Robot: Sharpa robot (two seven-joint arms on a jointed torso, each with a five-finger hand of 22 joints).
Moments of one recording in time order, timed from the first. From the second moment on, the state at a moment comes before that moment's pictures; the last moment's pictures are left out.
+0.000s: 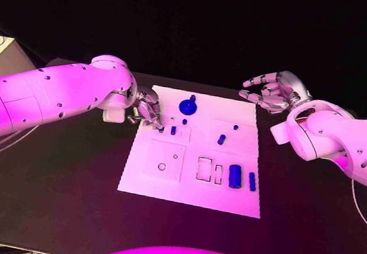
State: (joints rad) left arm 1.34 -0.57 -0.07 1.13 -1.03 0.44 -0.37; left_hand 1.13 -0.20 0.68 0.21 0.47 0.86 0.07 0.76 0.69 1.11 0.00 1.06 0.66 1.47 -0.05 1.54 1.31 0.12 1.23 0.06 1.35 1.00; right arm 1.33 -0.88 -0.14 1.49 -0.68 -0.56 0.07; right_hand 1.41 -0.17 0.22 0.28 0.24 0.90 0.17 0.17 0.33 1.45 0.08 1.43 1.31 1.46 0.01 1.56 1.31 0.01 1.46 0.11 1.46 1.31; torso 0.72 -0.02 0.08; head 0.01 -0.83
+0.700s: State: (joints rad) left arm 1.34 -0.57 -0.05 1.10 -0.98 0.45 -0.37; left_hand 1.12 -0.20 0.68 0.21 0.47 0.87 0.07 0.76 0.69 1.11 0.00 1.06 0.66 1.47 -0.05 1.54 1.31 0.12 1.23 0.06 1.35 1.00; right arm 1.32 -0.87 -0.14 1.49 -0.68 -0.56 0.07; right_hand 1.41 -0.17 0.22 0.28 0.24 0.90 0.17 0.17 0.33 1.45 0.08 1.43 1.31 1.46 0.01 1.56 1.31 0.01 1.46 0.11 1.46 1.31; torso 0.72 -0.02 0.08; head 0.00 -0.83
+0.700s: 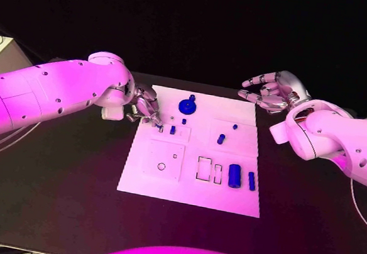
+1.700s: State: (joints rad) left arm 1.36 -0.52 -0.05 1.02 -0.93 0.60 -0.37; left_hand 1.13 -0.20 0.68 0.20 0.47 0.86 0.07 0.76 0.69 1.11 0.00 1.06 0.66 1.47 -0.05 1.54 1.31 0.12 1.23 0.06 1.35 1.00; right arm 1.32 -0.87 -0.14 1.48 -0.68 -0.56 0.07; right_hand 1.41 -0.17 0.22 0.28 0.24 0.90 0.17 0.17 0.33 1.45 0.08 1.43 1.31 1.46 0.01 1.56 1.31 0.01 1.46 0.11 1.46 1.31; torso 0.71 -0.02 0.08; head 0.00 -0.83
